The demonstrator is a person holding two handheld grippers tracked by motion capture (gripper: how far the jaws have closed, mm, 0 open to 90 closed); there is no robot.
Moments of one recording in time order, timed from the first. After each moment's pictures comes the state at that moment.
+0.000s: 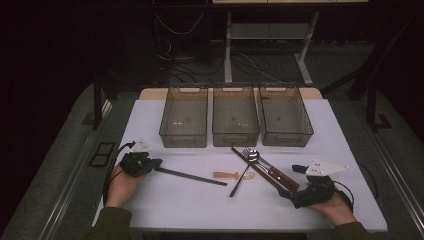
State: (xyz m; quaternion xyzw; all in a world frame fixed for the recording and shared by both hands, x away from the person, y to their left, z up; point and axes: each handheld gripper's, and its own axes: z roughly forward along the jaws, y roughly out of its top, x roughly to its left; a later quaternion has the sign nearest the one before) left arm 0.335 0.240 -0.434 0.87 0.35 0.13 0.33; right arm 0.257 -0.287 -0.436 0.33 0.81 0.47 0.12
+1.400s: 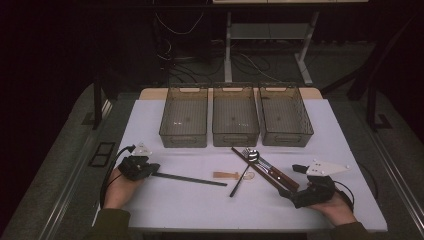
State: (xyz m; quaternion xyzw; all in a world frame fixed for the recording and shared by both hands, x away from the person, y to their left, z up) left arm 0.323 0.240 -0.434 0.88 0.35 0.13 0.29; right arm 0.256 -0.288 -0.435 0.33 0.81 0.47 0.12
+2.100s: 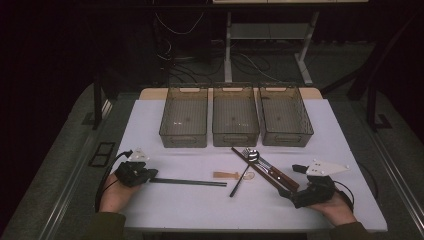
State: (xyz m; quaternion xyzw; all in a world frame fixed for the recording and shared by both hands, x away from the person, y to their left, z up) left arm 0.306 0.246 -0.434 0.88 0.35 0.11 0.29; right arm 0.256 -0.288 -0.435 0.33 0.81 0.47 0.12
